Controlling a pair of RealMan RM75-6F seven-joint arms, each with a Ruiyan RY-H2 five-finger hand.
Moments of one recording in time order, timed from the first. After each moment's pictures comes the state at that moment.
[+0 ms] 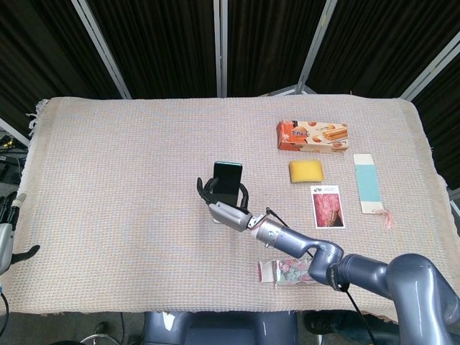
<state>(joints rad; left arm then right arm) -0.10 -1.12 -0.09 -1.66 1.31 1.43 0.23 1.03 -1.66 0.13 -1.13 -1.80 0.88 -1.39</state>
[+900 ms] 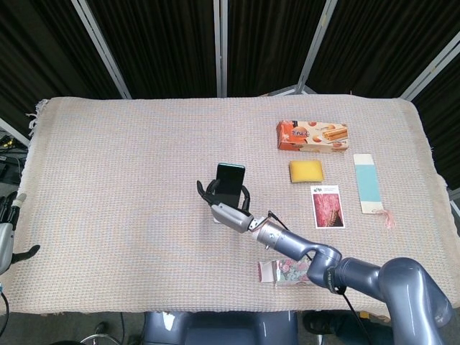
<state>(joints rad) -0.11 -1.12 -0.09 -1.66 1.30 1.42 0.23 1.01 -1.72 0.11 -1.07 -1.79 0.92 -1.39</state>
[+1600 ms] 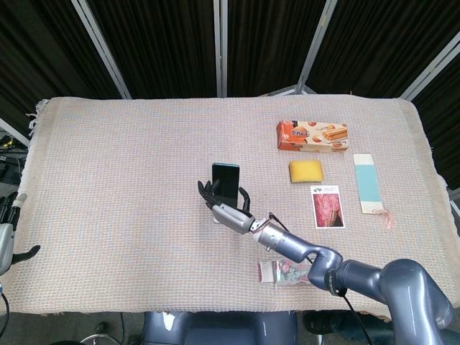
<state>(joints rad) -0.11 -1.12 -0.08 -1.66 1.31 1.43 0.23 0.99 -1.71 0.10 -1.09 -1.78 0.95 -1.39</state>
